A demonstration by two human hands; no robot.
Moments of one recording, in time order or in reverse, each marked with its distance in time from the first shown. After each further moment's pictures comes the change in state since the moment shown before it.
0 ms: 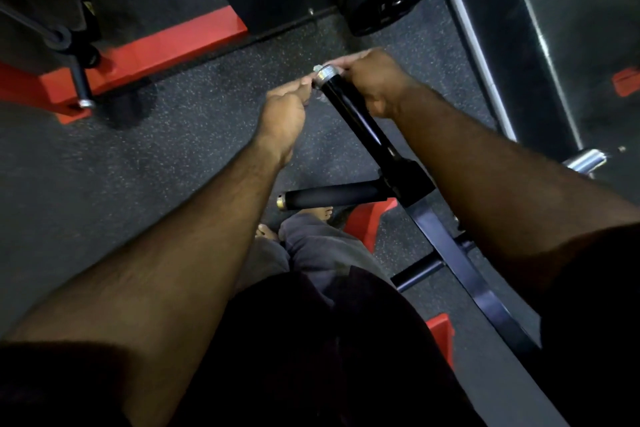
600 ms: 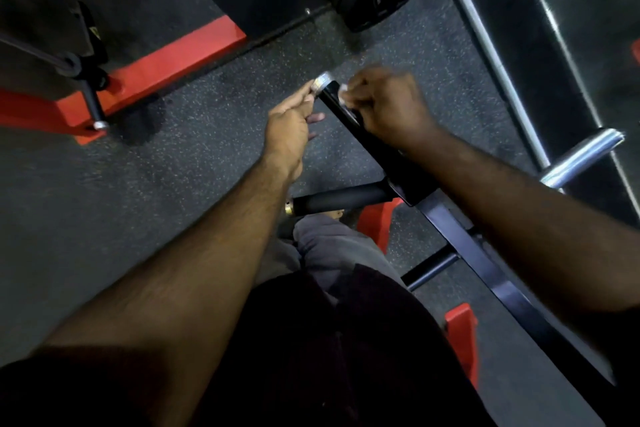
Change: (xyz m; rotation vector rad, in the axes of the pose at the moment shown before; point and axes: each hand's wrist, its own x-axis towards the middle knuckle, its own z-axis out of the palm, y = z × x) left_hand -0.010 0.001 0.004 -0.073 -0.006 -0.070; right_hand -0.029 0.040 -0.023 -0.997 0.284 -0.819
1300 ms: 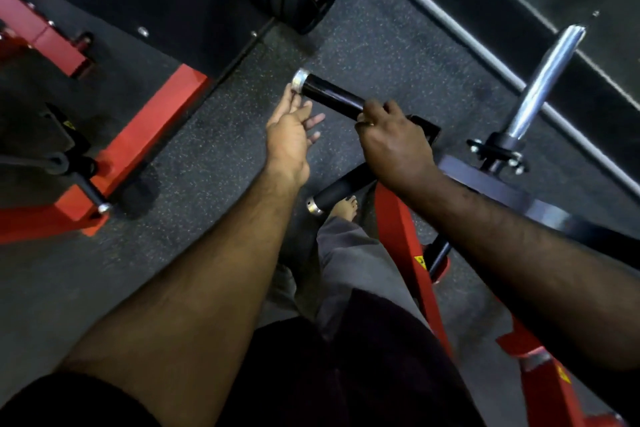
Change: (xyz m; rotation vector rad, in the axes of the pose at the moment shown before) left_hand -0.004 -0.002 -0.019 0.011 -0.253 -0.006; right_hand -0.090 -0.084 0.023 -0.494 0.019 0.354
